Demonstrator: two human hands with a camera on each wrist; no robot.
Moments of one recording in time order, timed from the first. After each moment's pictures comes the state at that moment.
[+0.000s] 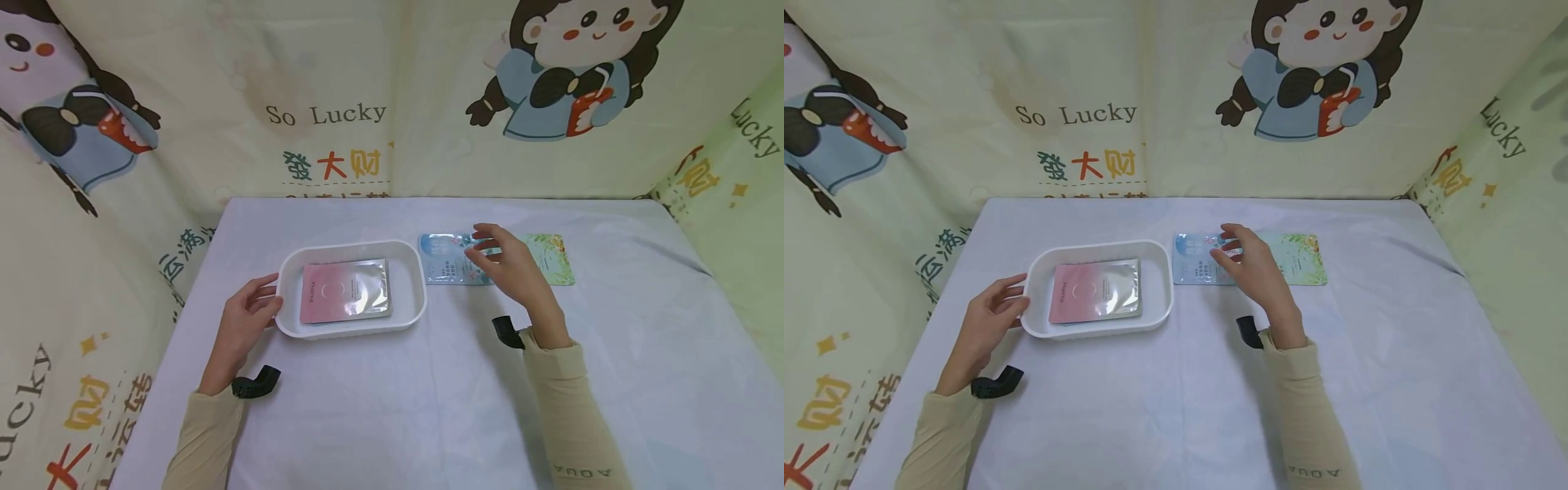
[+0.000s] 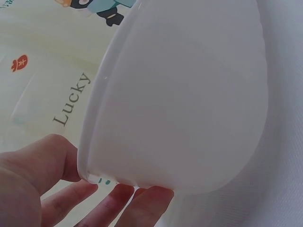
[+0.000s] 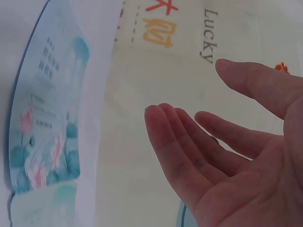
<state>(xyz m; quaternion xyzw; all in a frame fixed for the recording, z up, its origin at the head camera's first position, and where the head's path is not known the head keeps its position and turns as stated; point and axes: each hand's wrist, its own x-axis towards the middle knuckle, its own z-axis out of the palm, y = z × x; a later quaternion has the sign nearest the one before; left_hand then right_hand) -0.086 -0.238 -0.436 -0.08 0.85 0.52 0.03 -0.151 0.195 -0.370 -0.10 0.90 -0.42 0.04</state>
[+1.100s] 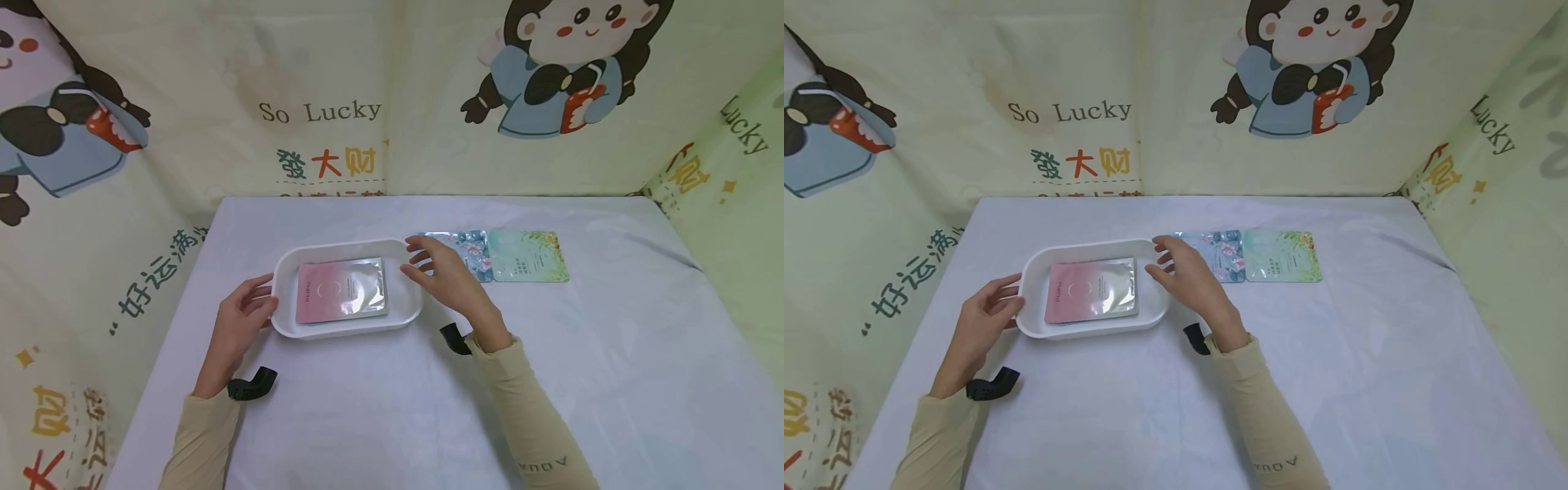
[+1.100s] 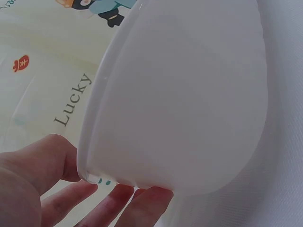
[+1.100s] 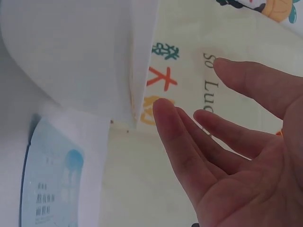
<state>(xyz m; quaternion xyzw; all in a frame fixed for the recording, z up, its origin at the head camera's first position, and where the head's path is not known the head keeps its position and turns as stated) -0.083 -0.236 -0.437 -0.09 0.85 0.52 0.03 -0.143 0.113 -0.379 -0.18 0.87 -0.44 0.08</state>
